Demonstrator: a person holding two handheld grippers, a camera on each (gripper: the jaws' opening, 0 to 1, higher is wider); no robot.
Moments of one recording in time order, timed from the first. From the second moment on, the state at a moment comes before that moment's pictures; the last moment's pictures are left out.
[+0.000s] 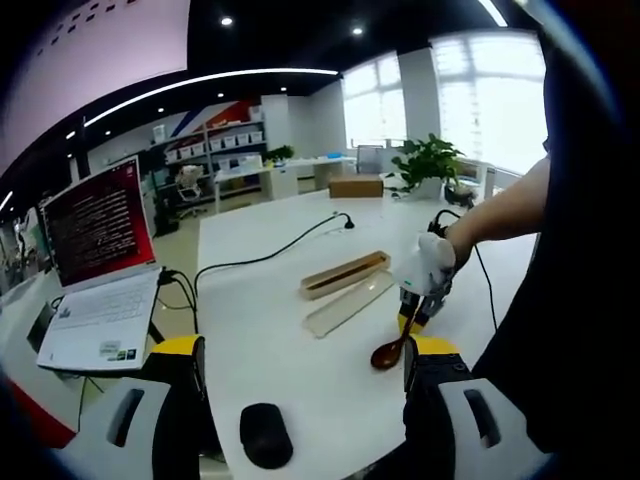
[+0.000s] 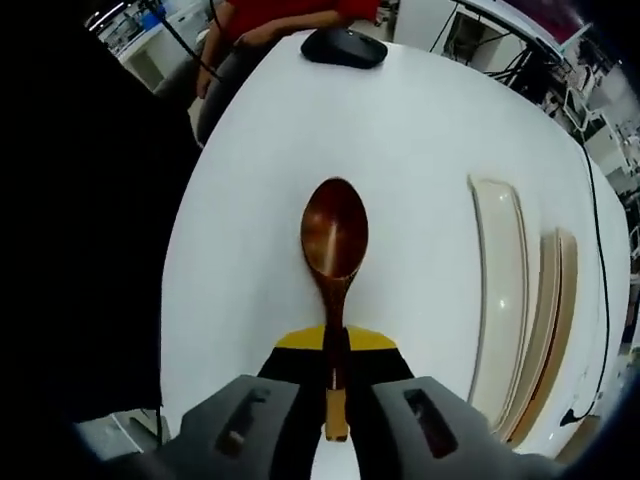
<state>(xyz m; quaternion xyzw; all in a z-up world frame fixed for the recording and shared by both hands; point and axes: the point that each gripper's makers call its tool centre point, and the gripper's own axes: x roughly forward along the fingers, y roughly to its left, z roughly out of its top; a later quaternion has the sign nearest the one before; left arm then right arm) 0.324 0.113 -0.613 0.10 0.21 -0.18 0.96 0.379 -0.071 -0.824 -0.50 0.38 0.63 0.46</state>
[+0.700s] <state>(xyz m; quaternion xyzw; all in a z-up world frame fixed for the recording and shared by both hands) 0.319 0.118 -0.610 0.10 0.21 -0.17 0.96 0.379 -0.073 -0.823 -0.56 0.38 0.60 0.43</state>
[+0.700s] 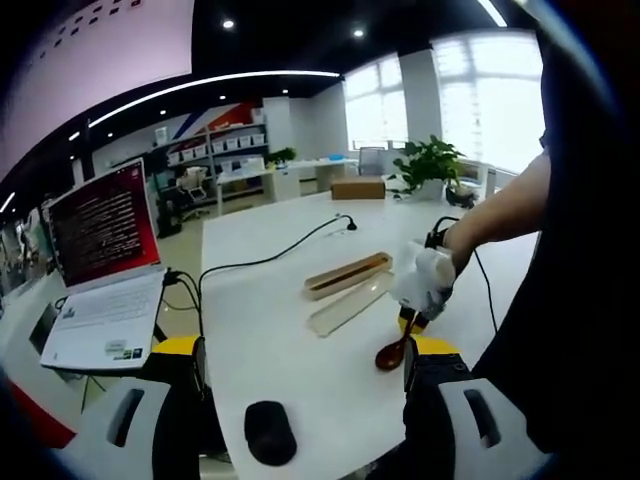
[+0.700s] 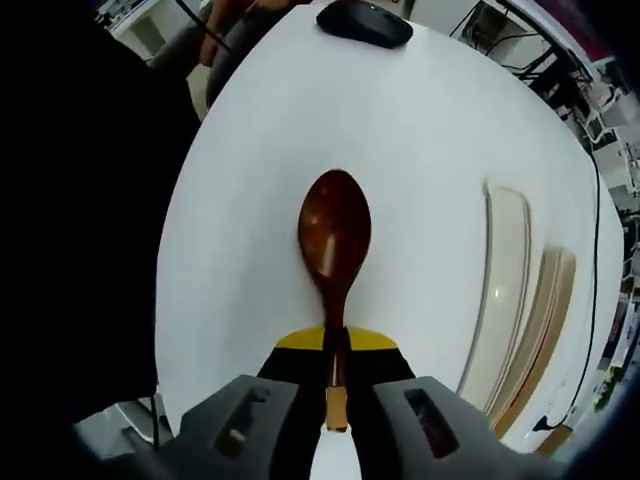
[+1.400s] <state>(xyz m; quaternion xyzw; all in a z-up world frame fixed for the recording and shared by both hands) 0.309 0.126 -0.615 0.09 0.21 -0.17 0.96 0.379 -0.074 -0.823 -0.53 0.39 0.58 0.47</state>
